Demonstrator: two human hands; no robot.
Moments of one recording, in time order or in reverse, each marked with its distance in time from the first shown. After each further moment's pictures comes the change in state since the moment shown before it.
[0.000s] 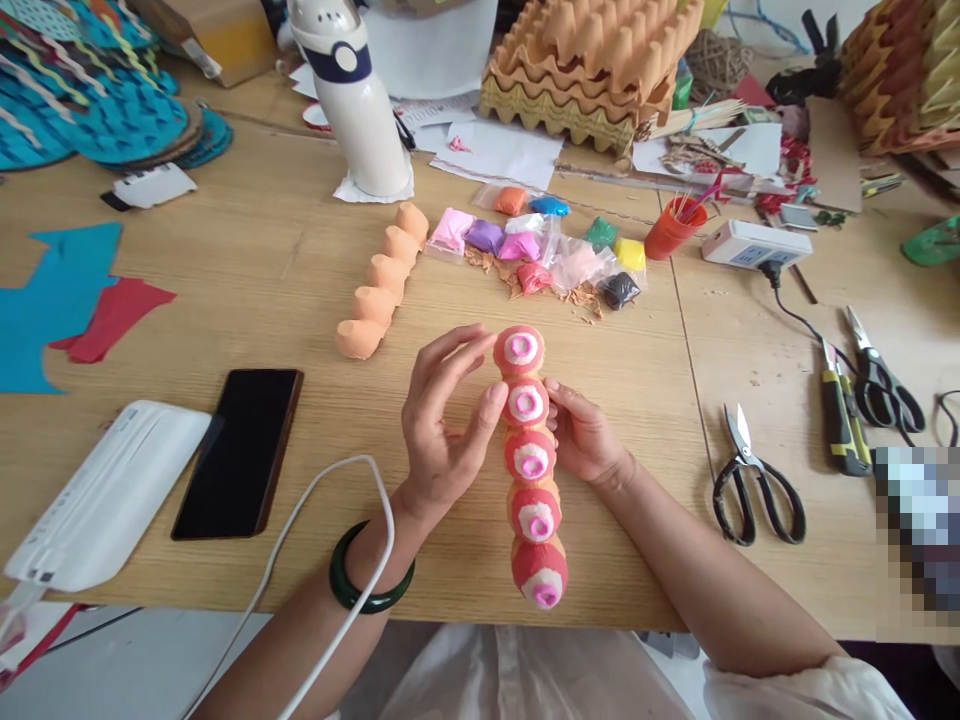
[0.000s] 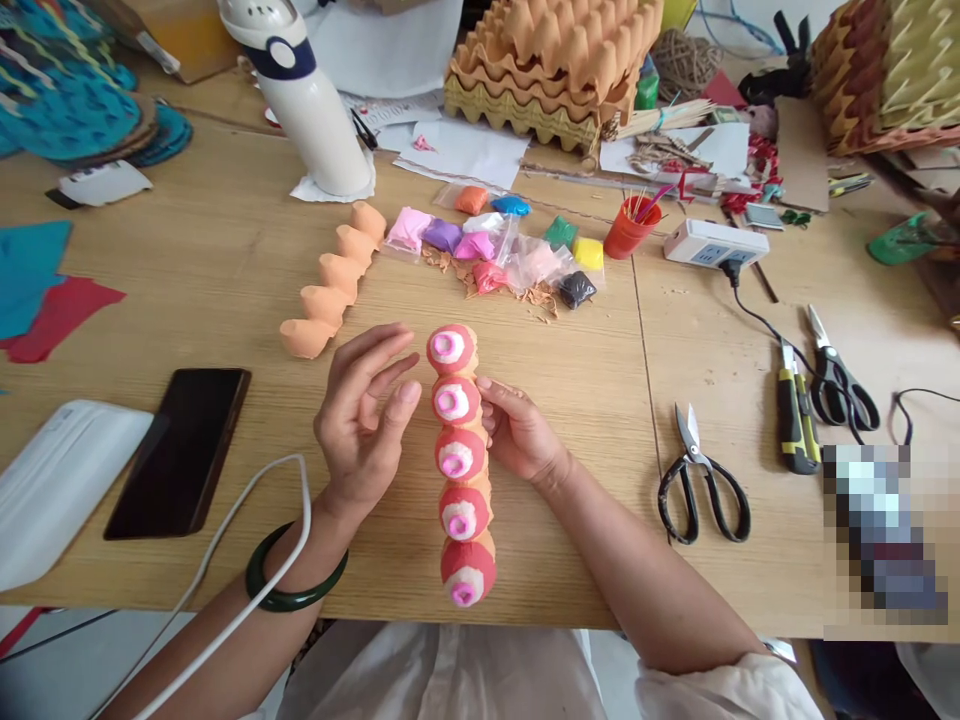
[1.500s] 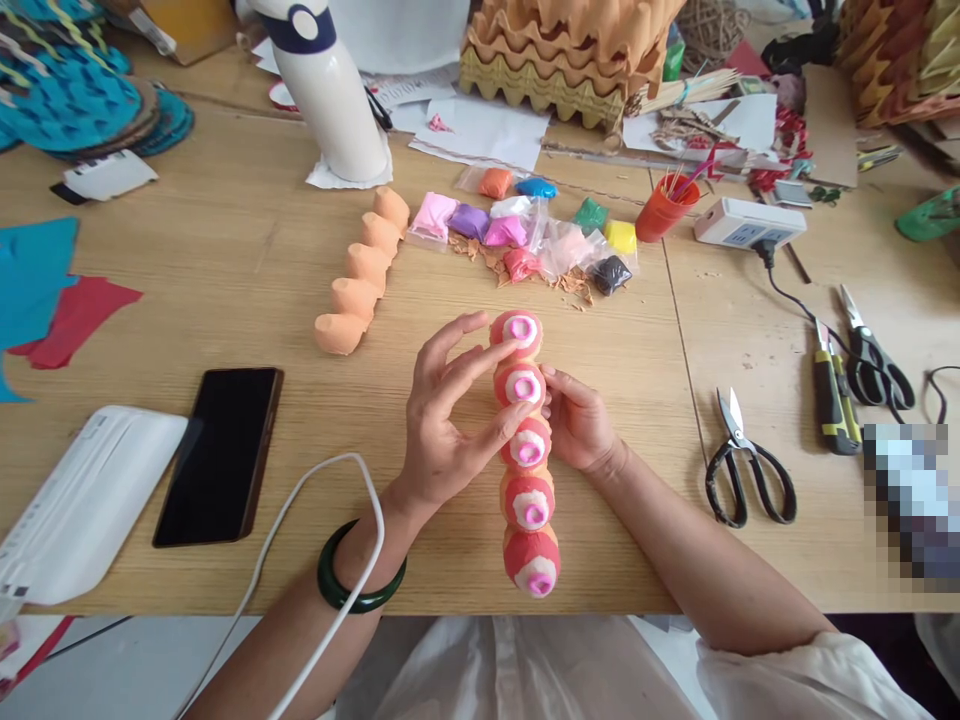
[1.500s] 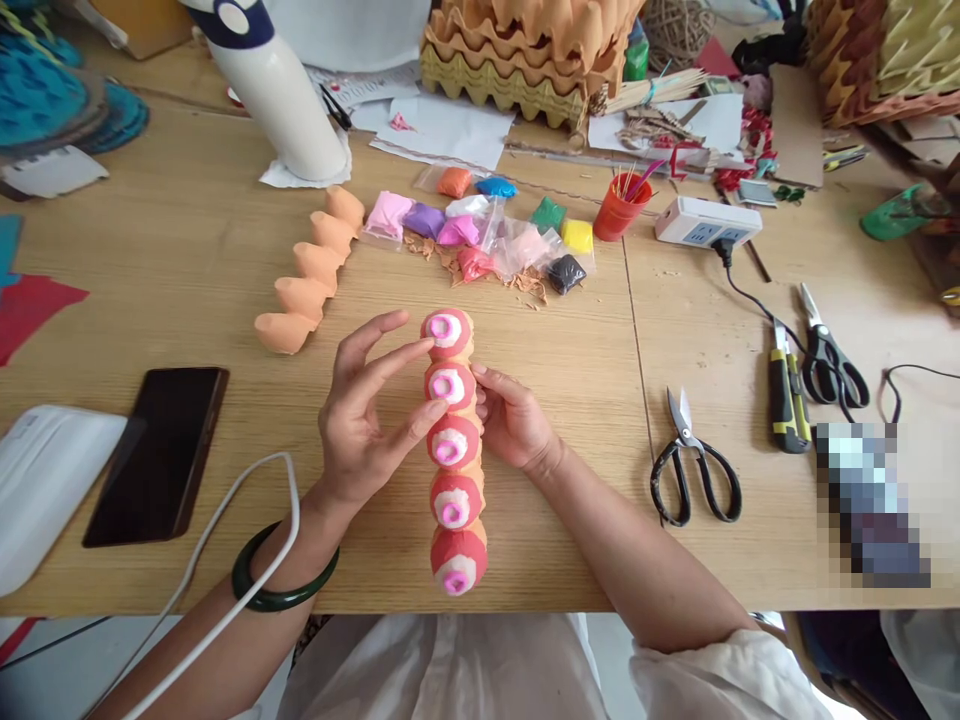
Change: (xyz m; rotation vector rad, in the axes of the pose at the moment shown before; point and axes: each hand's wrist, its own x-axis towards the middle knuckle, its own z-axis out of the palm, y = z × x) left_hand 0.002 0.002 0.000 0.072 -0.168 0.048; right_hand 0.002 -0.001 -0.001 0.113 0.051 -0.016
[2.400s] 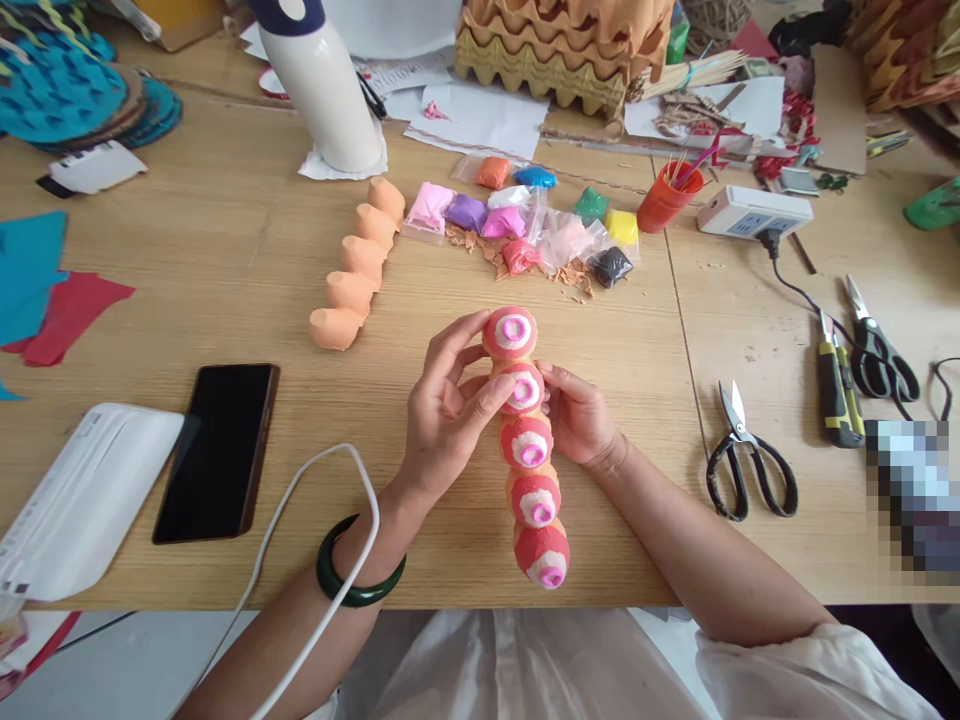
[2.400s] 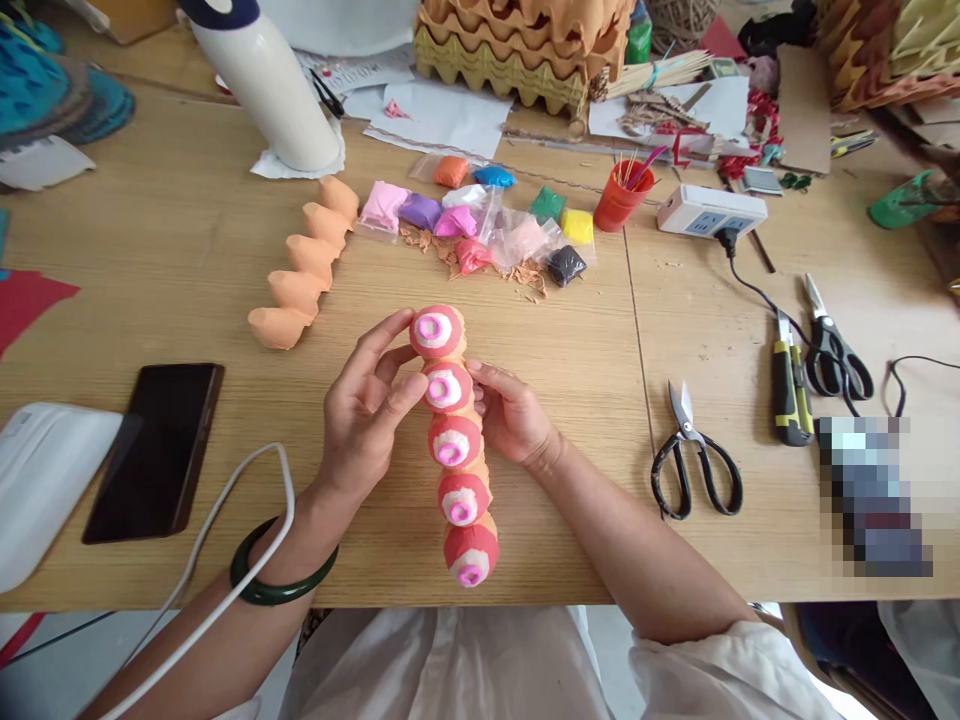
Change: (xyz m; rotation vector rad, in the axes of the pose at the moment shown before) left_hand -0.004 0.000 0.012 -0.567 0.016 -0.462; right_hand -0.002 0.001 0.001 -0.051 0.010 0.007
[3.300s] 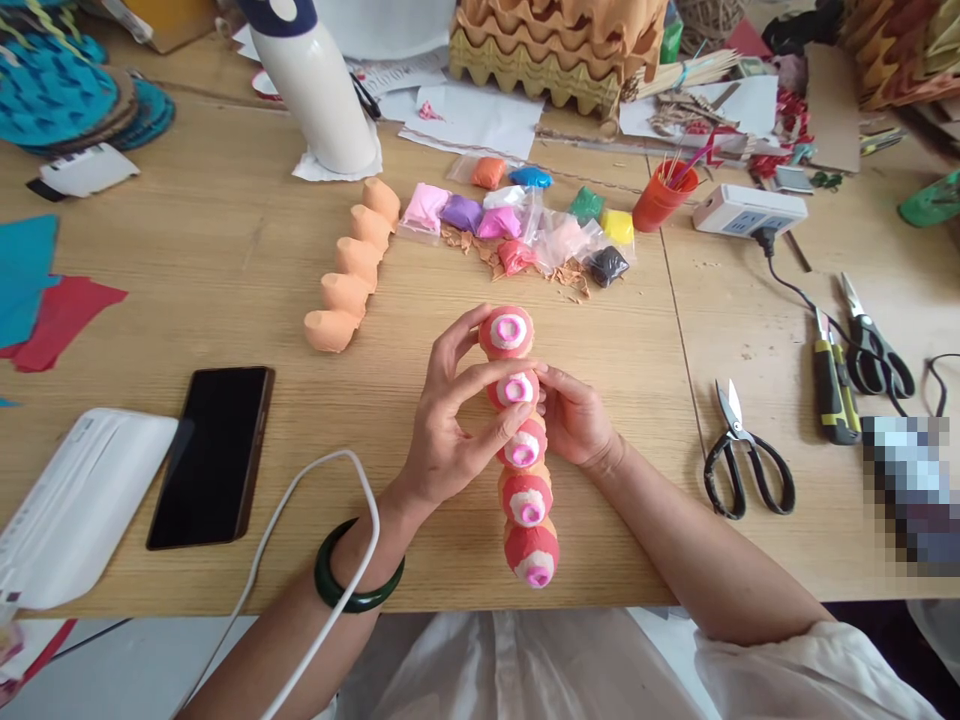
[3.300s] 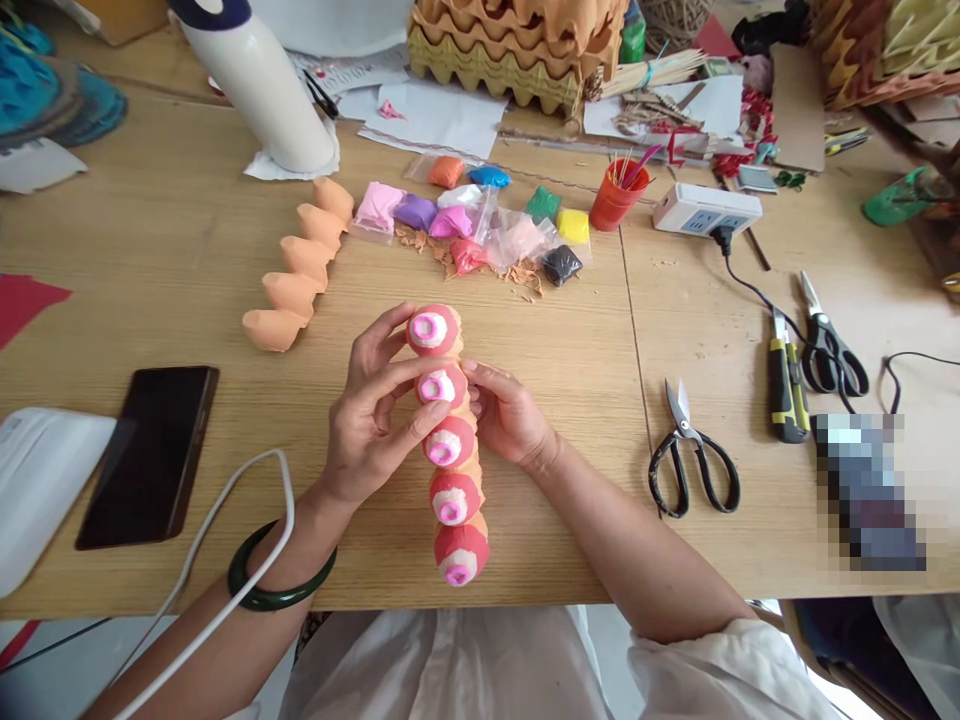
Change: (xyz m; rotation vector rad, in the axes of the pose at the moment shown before) left_hand -0.002 0.000 -0.007 0.349 -0.172 0.282; right_hand 0.000 0.000 0.001 0.004 -0.005 -0.009
